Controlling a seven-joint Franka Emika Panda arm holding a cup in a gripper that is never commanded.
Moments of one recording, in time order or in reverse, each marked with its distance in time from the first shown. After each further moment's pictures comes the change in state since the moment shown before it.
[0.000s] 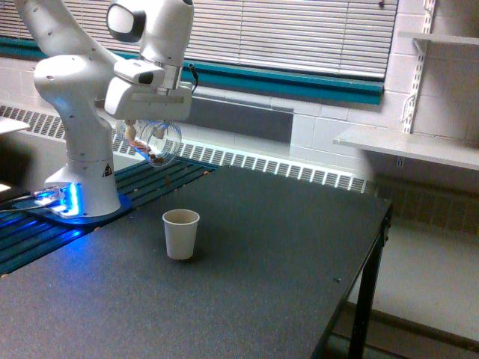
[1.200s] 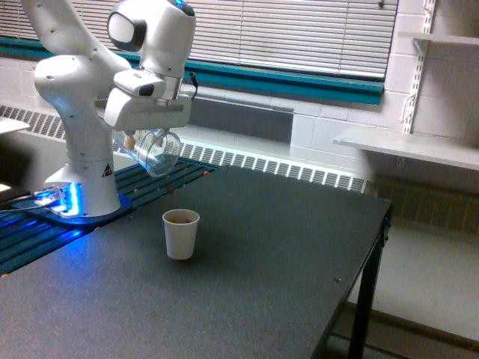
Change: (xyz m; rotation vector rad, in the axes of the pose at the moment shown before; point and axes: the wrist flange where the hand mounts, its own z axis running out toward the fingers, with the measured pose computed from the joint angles) arm 0.017 -0.005 0.016 -0.021 -0.050 -0.032
